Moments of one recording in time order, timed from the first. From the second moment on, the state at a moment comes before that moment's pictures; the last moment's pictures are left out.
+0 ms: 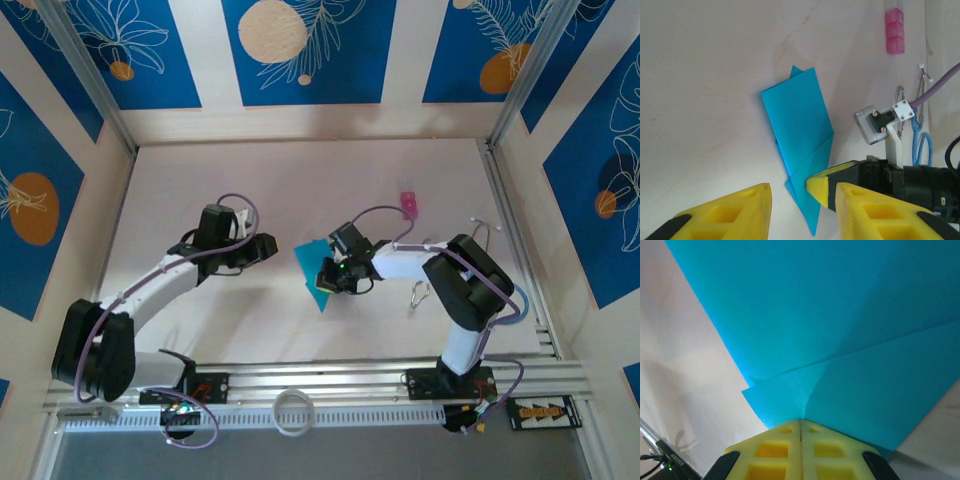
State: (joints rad) left arm -0.36 1.33 0.75 -0.21 0.48 -0.69; right arm 0.71 1.77 0.89 -0.20 -0.39 0.96
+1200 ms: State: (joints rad) left arm -0.50 1.82 1.00 -0.07 0.56 -0.81; right arm 0.68 1.47 0.67 -0.09 -0.21 1.23
